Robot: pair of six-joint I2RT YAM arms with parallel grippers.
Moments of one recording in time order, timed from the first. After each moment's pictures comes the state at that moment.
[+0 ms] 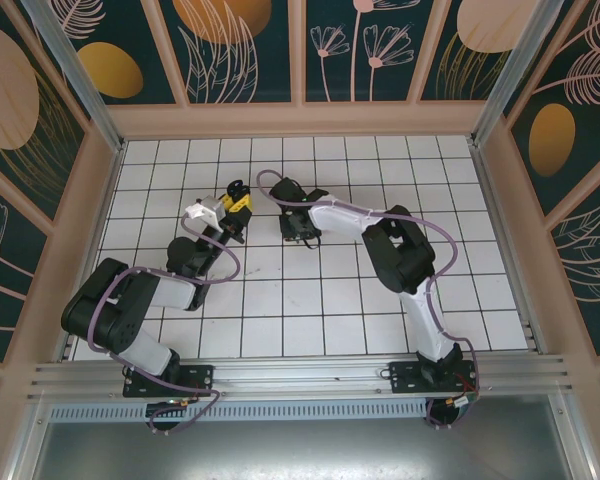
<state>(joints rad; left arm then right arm) -0.39 1.57 0.36 1.51 0.21 -0.21 0.77 2.21 1.65 -0.65 0.14 0.54</state>
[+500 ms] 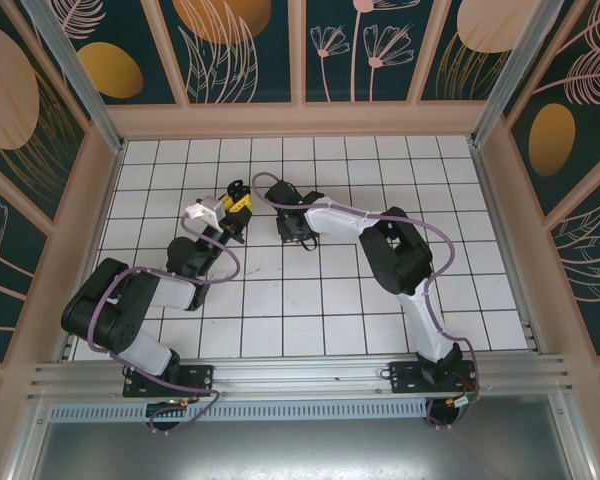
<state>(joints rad) -0.39 1.57 0.36 1.51 0.21 -0.22 0.79 2.22 1.66 -0.65 0.18 0.54</state>
